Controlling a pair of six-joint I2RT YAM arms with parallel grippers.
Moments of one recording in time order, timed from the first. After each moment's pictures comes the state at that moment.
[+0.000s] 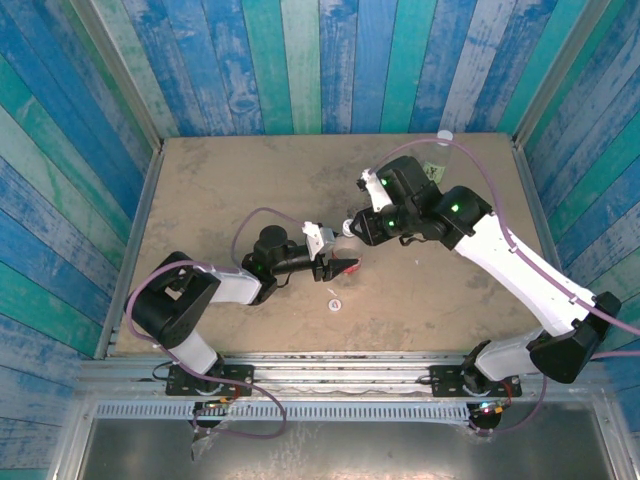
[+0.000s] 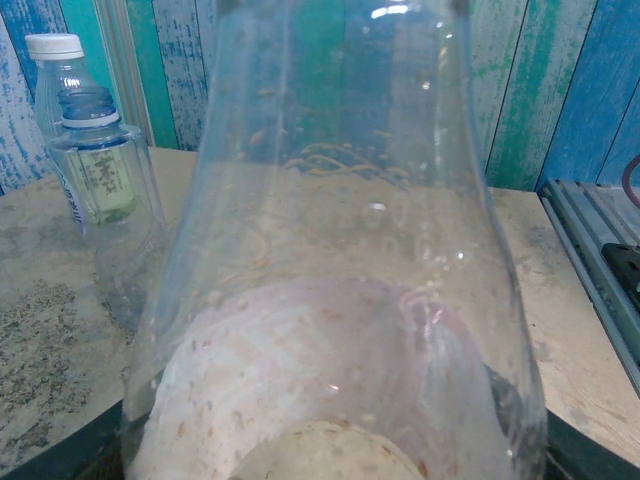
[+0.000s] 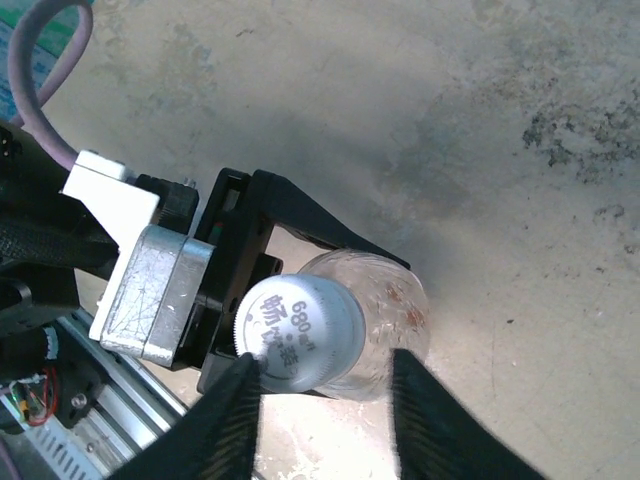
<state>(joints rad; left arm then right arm) -0.63 1.61 0.51 1.01 0.68 0.07 0.75 1.39 1.50 -0.97 -0.11 0.31</state>
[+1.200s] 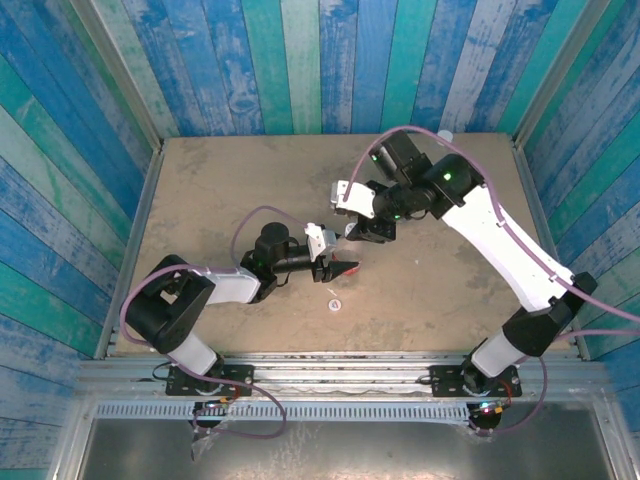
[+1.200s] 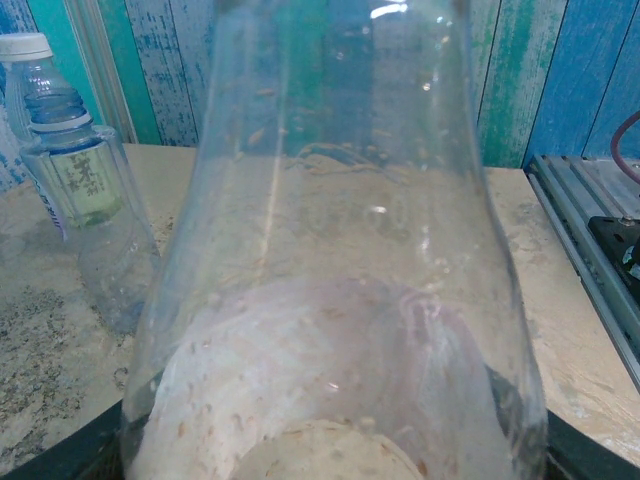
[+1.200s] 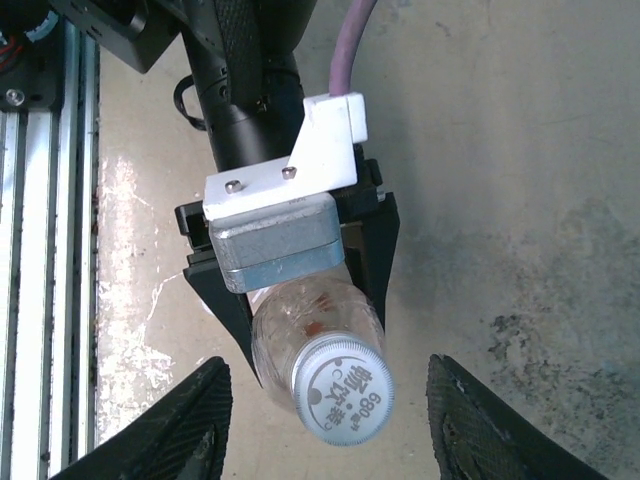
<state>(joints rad) -0.63 1.58 0.53 0.90 0.72 0.15 0.71 1.58 1.82 -1.26 -0.32 -0.72</state>
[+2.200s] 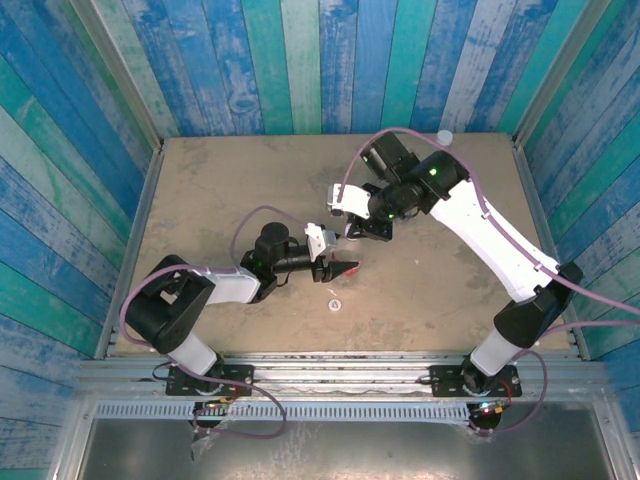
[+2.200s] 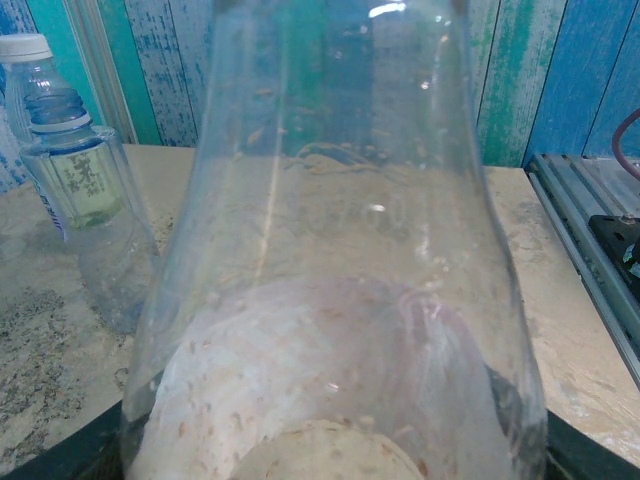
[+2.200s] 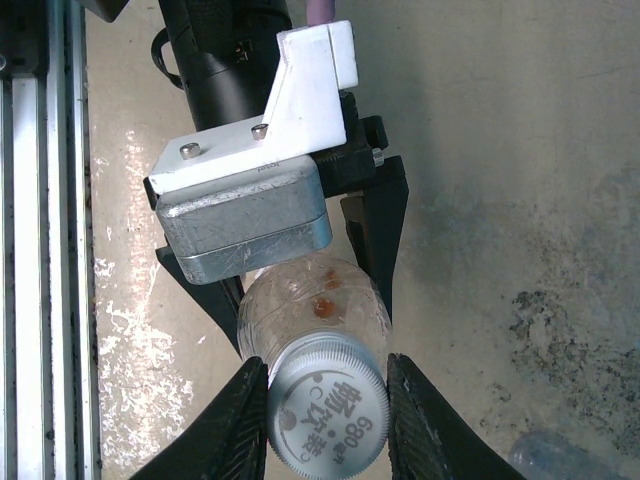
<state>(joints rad) -0.63 1.58 0.53 0.90 0.72 0.15 0.71 1.64 1.83 -1.29 -0.30 -0.72</state>
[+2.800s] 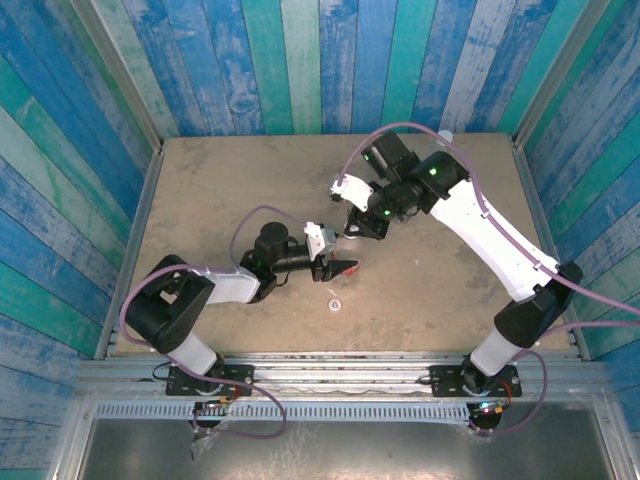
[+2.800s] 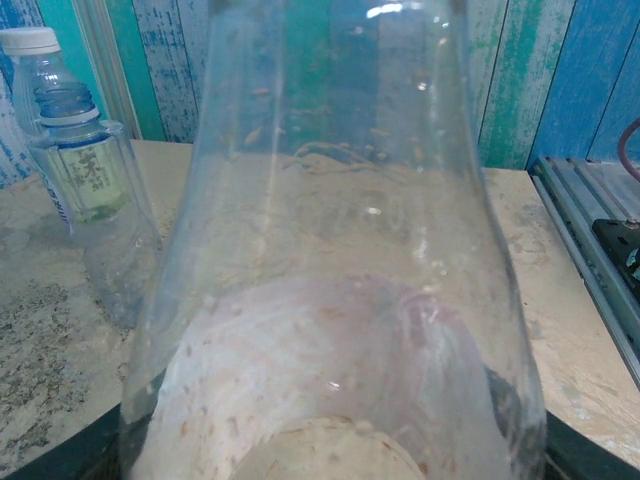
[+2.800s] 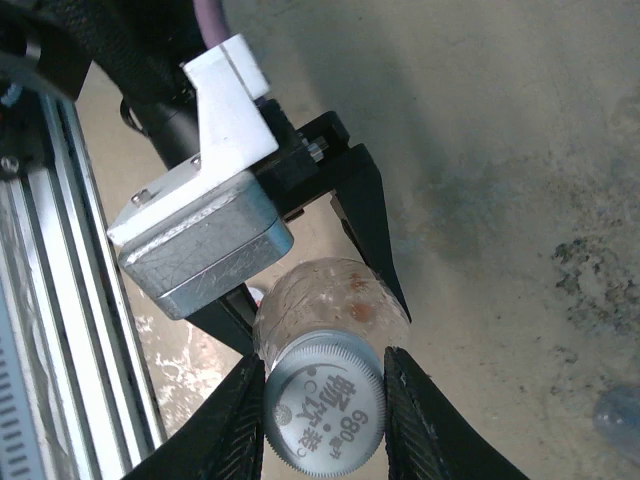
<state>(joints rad) -0.63 1.58 0.53 0.90 0.72 0.13 0.70 1.64 1.80 -1.24 -0.31 -0.39</state>
